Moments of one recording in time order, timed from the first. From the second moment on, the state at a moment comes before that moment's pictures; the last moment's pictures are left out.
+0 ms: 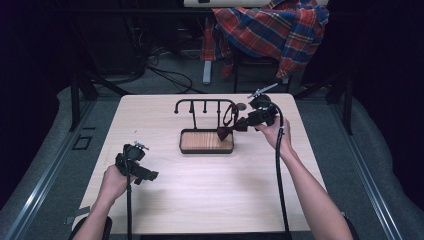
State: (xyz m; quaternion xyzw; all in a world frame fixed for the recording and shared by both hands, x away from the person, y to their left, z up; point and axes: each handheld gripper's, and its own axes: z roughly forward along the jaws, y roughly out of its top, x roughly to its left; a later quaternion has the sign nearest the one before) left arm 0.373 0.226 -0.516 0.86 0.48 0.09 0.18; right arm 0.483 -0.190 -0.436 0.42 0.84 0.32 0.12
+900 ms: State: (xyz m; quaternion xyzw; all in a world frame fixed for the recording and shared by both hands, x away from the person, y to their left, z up) left arm 0.373 0.224 -0.516 0.86 0.47 0.09 0.18; right arm 0.443 -0.211 -0.437 0.40 0.87 0.27 0.11
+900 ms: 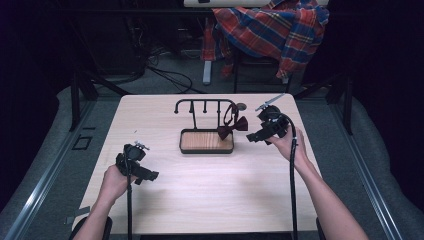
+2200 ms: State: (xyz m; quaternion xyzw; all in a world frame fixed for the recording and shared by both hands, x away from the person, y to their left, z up) left arm 0.372 0.222 -0.516 0.86 0.47 0.09 0.18; right arm 0.381 -0.216 -0.477 0.35 0.91 0.19 0.09
